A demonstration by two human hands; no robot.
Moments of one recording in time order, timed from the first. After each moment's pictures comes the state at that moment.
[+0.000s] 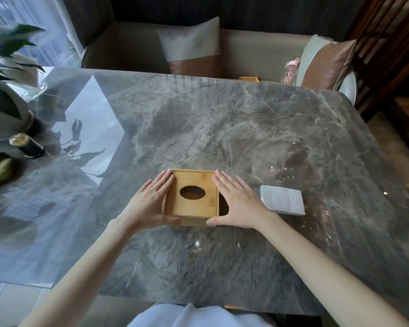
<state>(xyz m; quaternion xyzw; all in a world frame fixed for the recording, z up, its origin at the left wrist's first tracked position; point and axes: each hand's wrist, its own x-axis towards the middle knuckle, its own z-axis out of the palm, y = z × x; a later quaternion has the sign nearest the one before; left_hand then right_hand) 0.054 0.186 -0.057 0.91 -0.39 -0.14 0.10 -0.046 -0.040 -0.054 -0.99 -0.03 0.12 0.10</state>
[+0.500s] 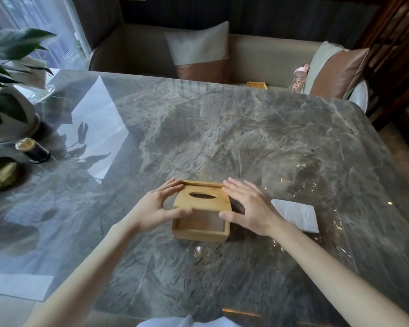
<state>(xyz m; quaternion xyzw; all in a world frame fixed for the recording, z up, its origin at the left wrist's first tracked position) 0.075 0.185 -0.041 0.86 -0.31 -0.21 0.35 -0.029 -0.050 -0.043 -0.97 -0.03 0.05 0.25</state>
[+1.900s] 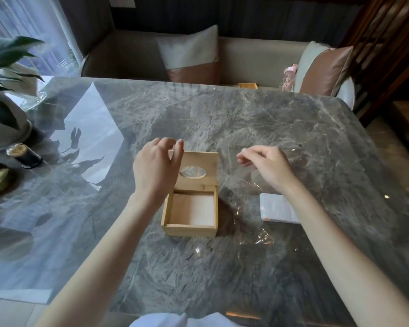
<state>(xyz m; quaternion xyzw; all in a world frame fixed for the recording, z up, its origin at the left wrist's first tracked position) 0.064 0.113 0.029 0.91 -0.21 0.18 0.32 -0.019 -0.094 0.018 -0.82 0.18 -0.10 0.53</state>
